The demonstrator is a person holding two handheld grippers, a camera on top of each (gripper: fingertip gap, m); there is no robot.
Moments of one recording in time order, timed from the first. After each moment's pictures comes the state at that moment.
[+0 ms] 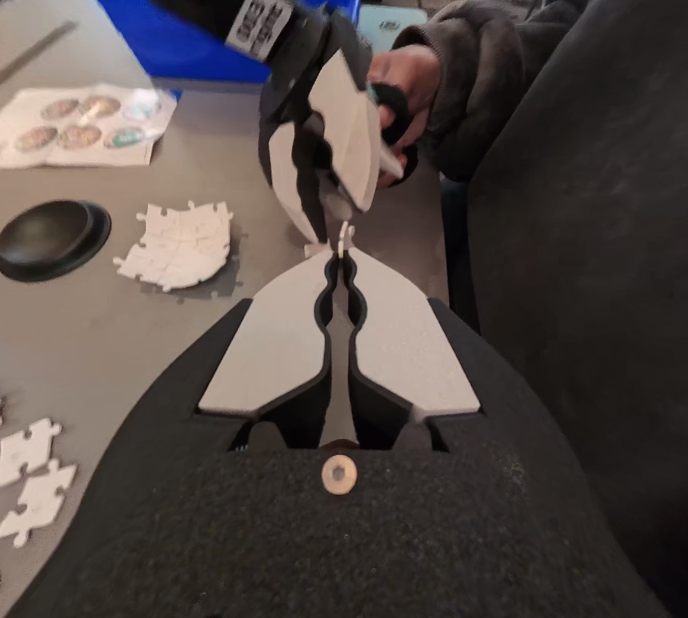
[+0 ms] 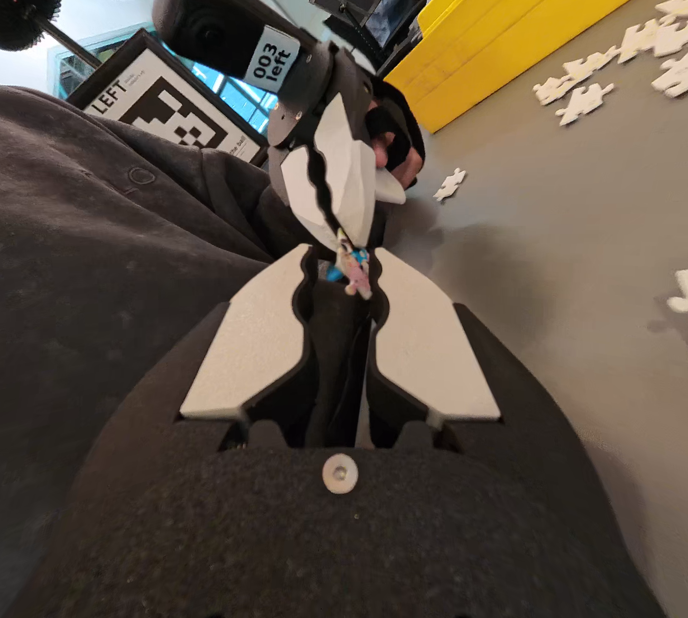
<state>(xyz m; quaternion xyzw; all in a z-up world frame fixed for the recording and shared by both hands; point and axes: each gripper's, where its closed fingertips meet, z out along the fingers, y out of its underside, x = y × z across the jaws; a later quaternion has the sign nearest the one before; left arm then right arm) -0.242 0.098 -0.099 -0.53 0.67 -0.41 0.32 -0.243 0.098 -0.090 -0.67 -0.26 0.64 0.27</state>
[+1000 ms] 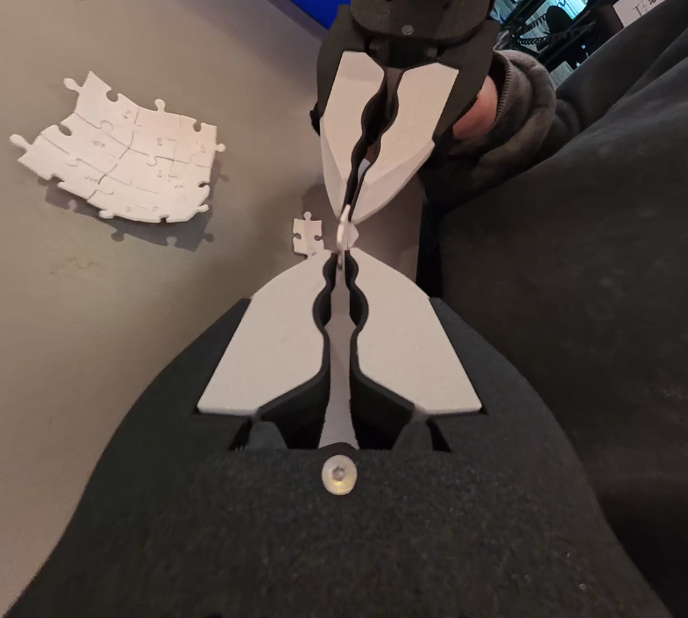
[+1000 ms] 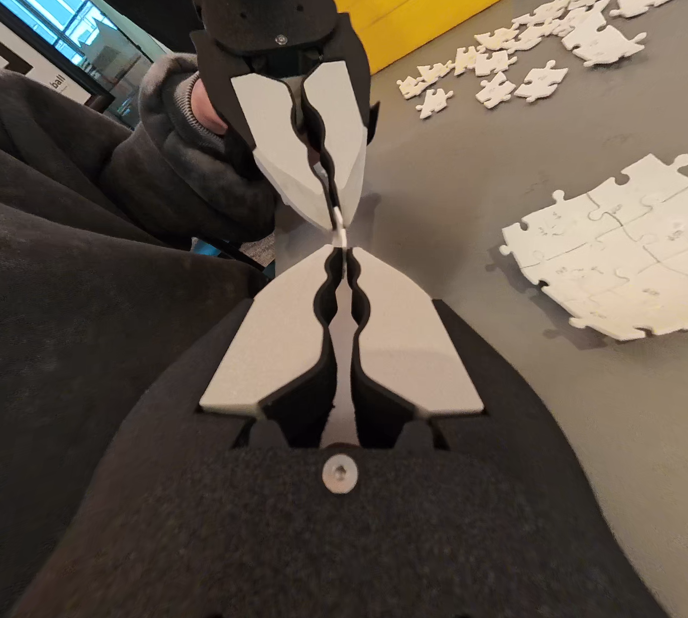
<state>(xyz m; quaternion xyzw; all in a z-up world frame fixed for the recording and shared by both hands) -0.227 0.119 -0.119 -0.66 0.56 -0.48 0.13 -0.217 0.118 -0.119 -0.77 -0.28 0.46 0.34</state>
